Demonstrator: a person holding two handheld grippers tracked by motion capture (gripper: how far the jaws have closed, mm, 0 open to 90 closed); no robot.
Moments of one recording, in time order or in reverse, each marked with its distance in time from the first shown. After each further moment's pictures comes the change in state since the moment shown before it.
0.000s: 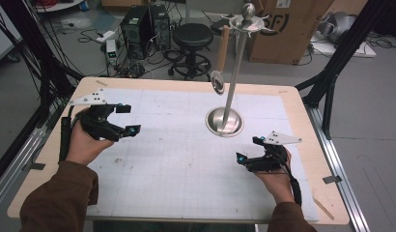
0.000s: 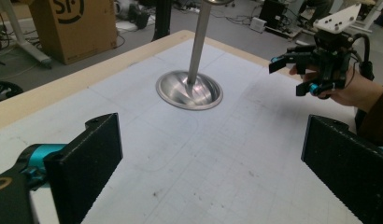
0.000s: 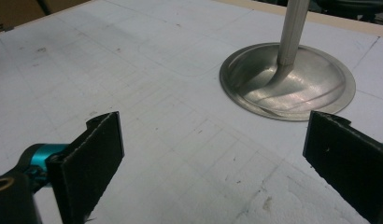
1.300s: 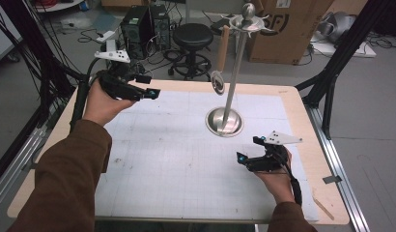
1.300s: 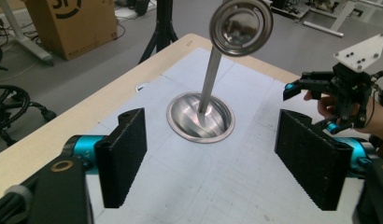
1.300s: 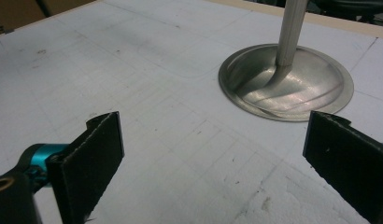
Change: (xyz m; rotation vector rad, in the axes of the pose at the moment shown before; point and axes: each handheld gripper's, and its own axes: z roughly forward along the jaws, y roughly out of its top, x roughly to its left) left arm 0.017 0.100 0.042 0.095 0.007 0.035; right arm -0.001 0.000 -0.001 -0.008 -0.002 0.003
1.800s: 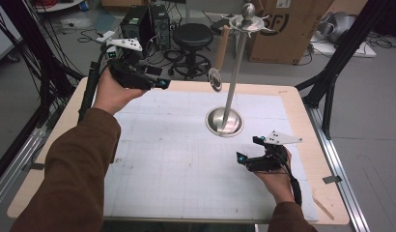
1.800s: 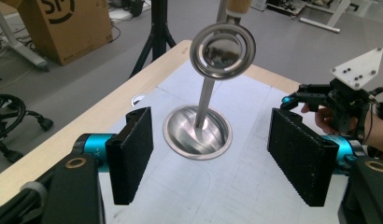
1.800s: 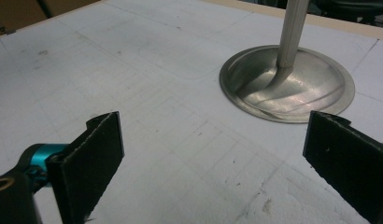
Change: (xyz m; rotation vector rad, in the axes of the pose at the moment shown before) left arm -0.001 0.032 0.016 0.014 -0.020 0.022; right arm 0.000 0.000 0.000 -0.005 0.004 -0.004
